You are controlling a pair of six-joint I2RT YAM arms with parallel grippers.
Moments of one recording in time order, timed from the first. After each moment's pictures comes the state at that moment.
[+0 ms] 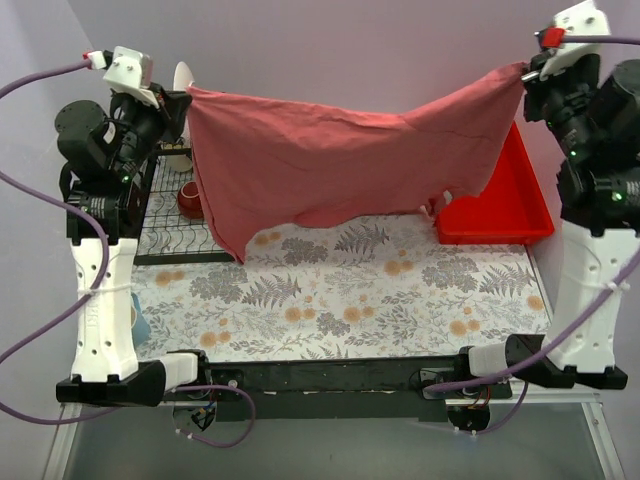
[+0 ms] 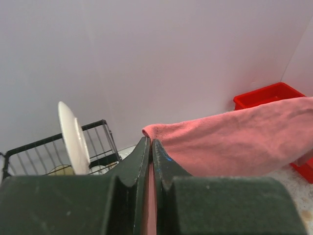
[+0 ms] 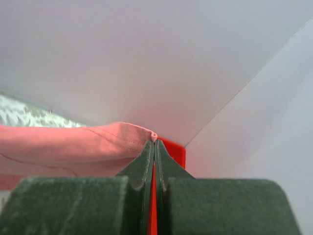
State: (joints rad) left arm -0.02 1.24 1.76 -0.37 0.36 0.01; right arm 0.03 1.38 2.16 -0.74 -0.16 -0.40
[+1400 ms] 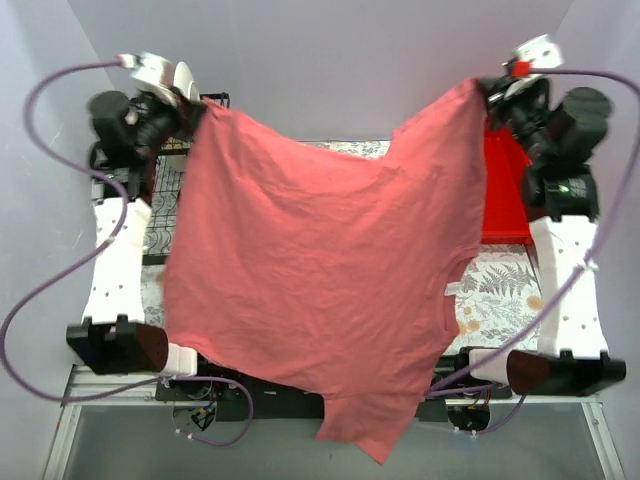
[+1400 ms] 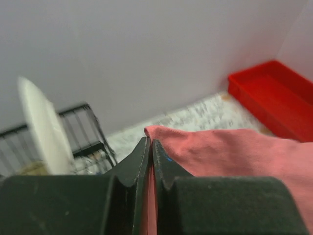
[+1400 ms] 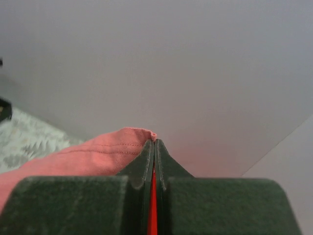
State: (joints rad) left arm 0.09 1.36 1.70 -0.22 0.56 -0.05; right arm 0.01 1.24 1.73 -0.22 -0.39 -0.27
